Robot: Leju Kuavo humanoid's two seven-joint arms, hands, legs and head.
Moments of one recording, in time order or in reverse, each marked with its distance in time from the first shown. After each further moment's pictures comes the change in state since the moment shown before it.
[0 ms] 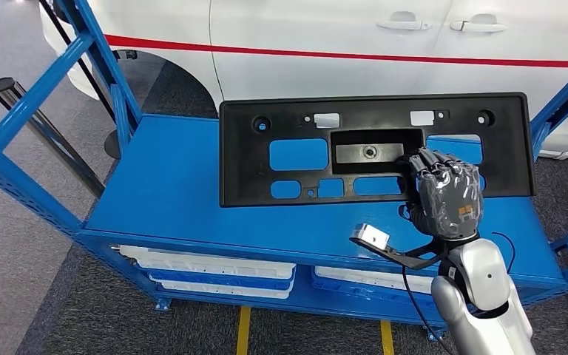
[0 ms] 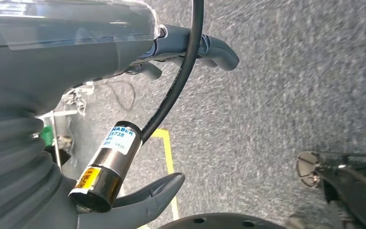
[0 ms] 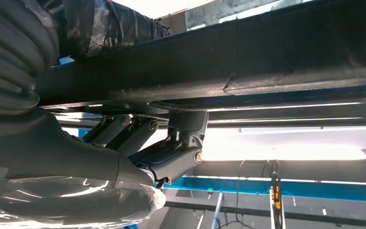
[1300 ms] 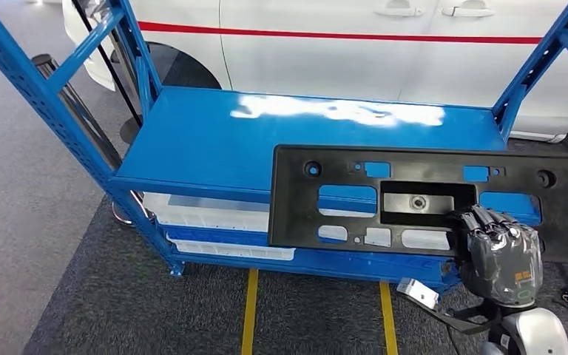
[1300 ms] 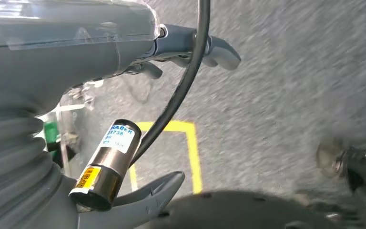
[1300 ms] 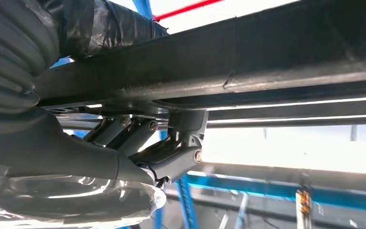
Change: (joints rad) left arm -0.005 -0.015 0.026 0.008 -0.010 0.004 0.041; right arm 0.341 -0.135 -0.174 -0.192 -0.066 -0.028 0.013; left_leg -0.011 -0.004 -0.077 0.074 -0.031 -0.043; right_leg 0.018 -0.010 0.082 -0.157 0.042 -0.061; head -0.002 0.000
